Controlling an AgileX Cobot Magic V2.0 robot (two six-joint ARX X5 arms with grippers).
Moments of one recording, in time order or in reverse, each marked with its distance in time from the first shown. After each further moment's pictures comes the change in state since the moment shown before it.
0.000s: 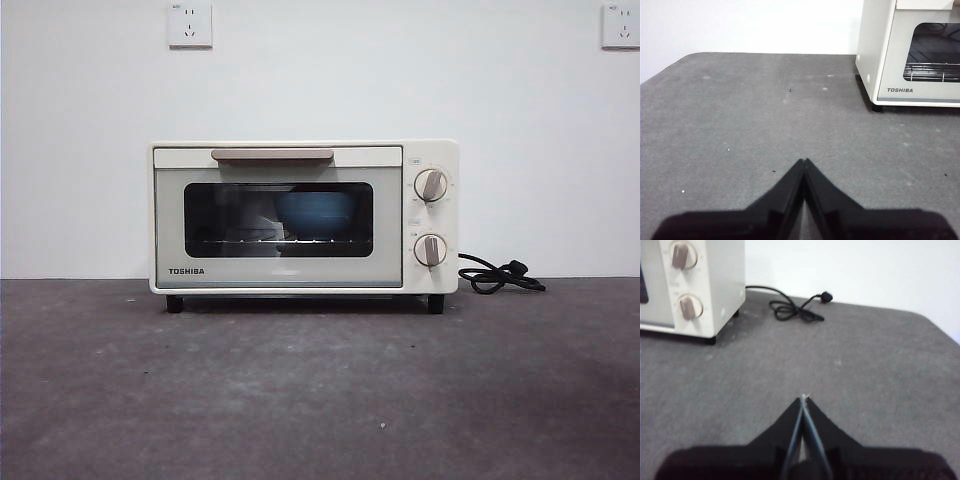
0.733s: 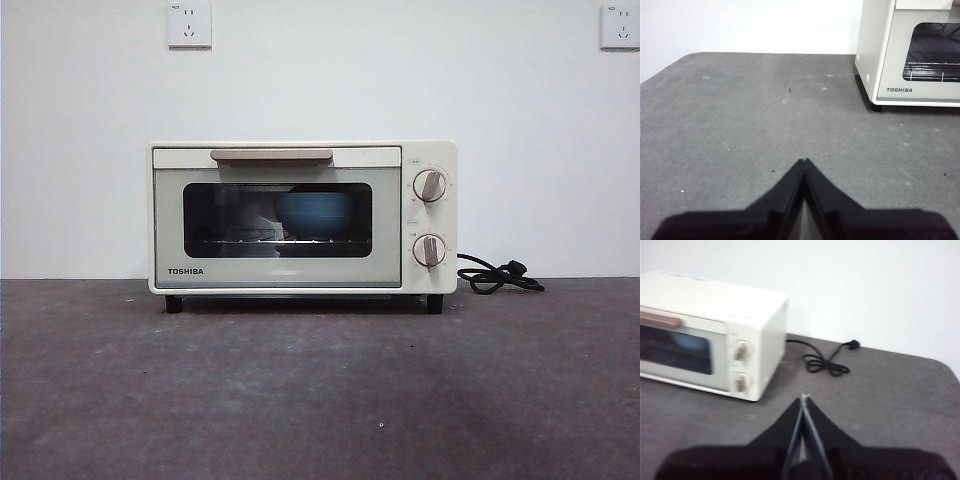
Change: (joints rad) left arm 0.000 0.000 0.000 -0.002 0.000 0.000; right arm 0.129 0.357 0.593 -0.230 0.001 0.003
